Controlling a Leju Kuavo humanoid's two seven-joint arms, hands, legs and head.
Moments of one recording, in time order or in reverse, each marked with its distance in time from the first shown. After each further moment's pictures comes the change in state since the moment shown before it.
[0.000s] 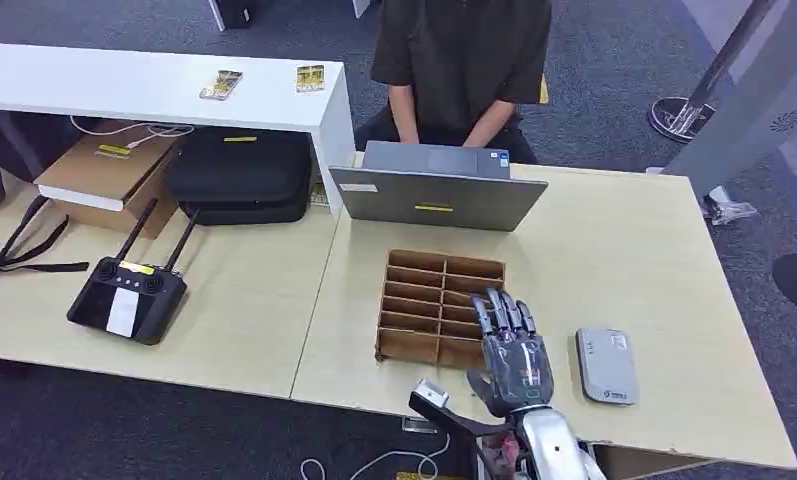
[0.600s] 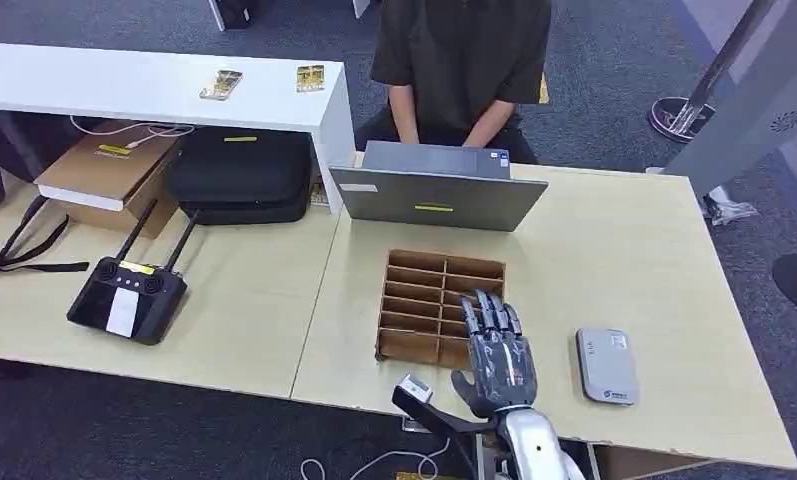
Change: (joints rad) left arm 0.000 -0.005 0.000 0.000 0.000 -0.012 -0.006; right arm 0.005 0.073 -0.002 0.016 0.007 0.023 0.024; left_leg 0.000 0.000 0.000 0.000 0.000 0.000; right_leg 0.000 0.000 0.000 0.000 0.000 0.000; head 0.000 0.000
